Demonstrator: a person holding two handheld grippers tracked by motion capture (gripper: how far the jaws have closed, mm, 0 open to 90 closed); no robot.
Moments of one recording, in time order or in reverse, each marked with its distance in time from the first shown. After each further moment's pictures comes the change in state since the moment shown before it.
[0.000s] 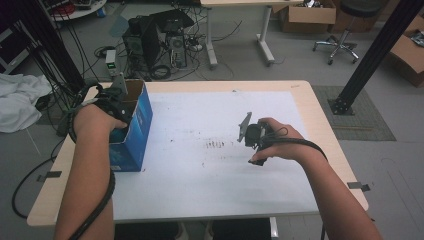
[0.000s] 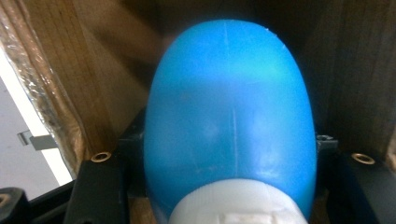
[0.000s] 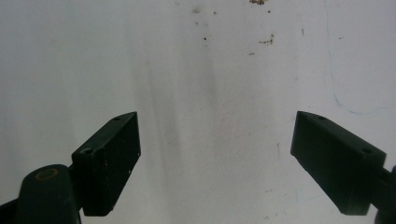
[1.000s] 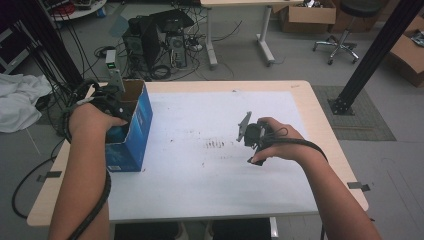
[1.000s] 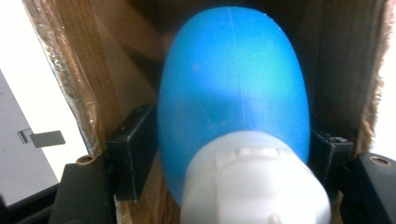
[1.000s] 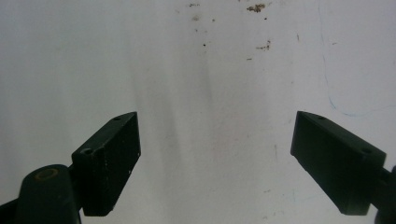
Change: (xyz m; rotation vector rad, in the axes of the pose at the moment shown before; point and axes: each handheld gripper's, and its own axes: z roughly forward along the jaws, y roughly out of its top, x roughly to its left) left arm 0.002 -0.008 -0.013 -0.027 -0.019 0.009; right arm 0.002 0.003 -0.005 -0.009 -0.011 0.004
